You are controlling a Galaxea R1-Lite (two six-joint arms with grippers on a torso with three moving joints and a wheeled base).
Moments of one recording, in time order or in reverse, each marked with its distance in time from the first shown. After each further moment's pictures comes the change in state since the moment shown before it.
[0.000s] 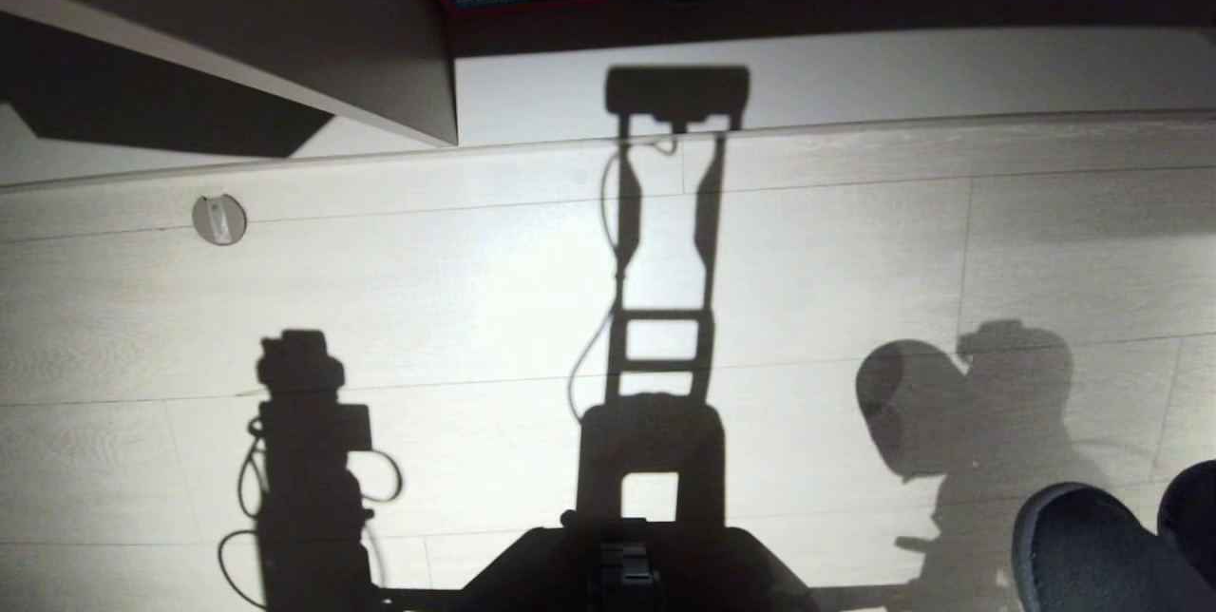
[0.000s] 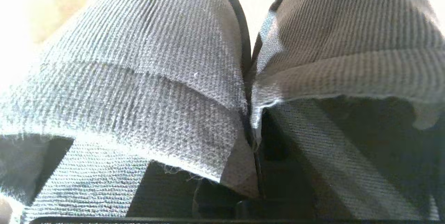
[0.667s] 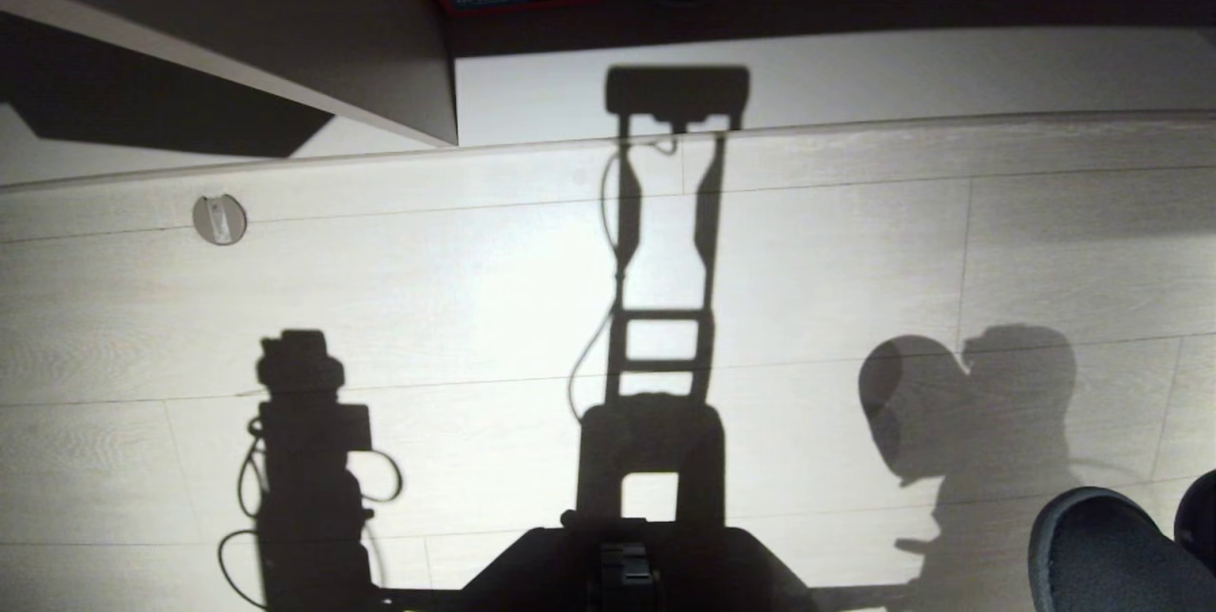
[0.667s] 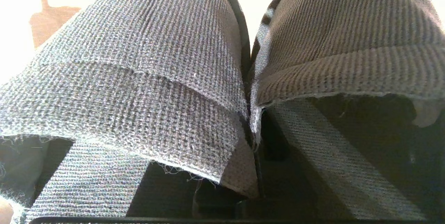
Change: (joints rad) left arm 0.000 0.000 0.000 0.000 0.000 0.000; right arm -0.004 -0.074 0.001 0.033 -0.004 0.032
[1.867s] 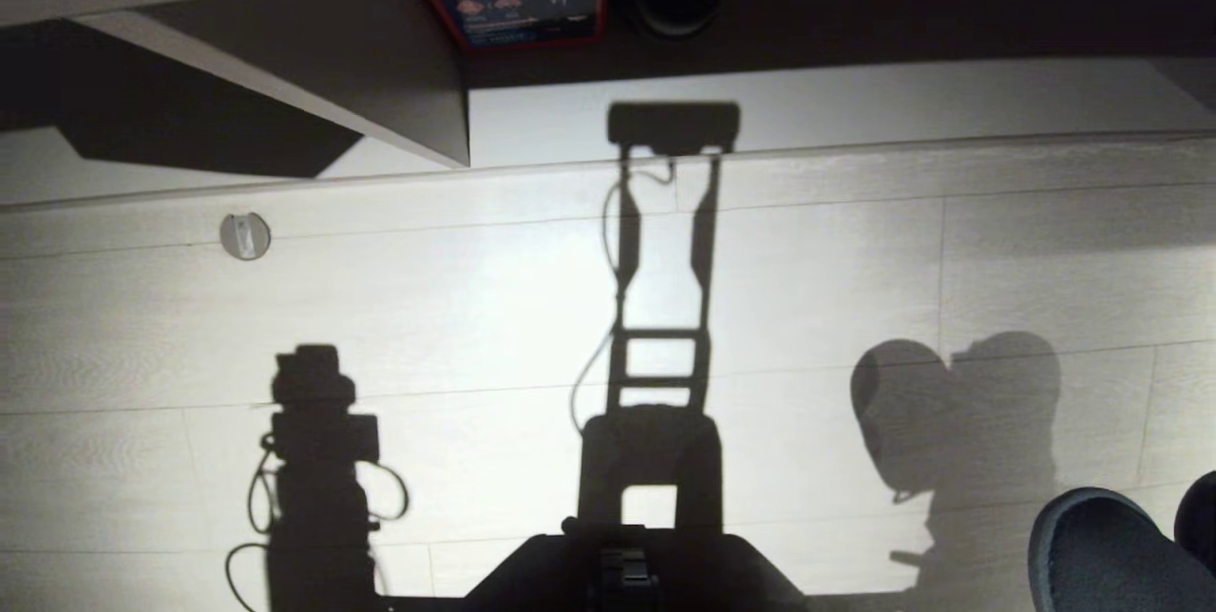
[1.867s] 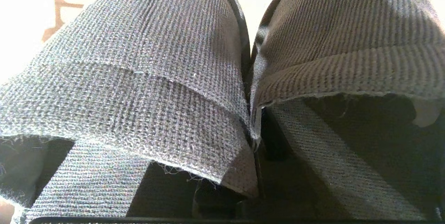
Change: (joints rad) left arm 0.000 0.000 0.000 0.000 0.000 -0.004; right arm 0.000 -0.001 0.000 0.001 0.000 0.001
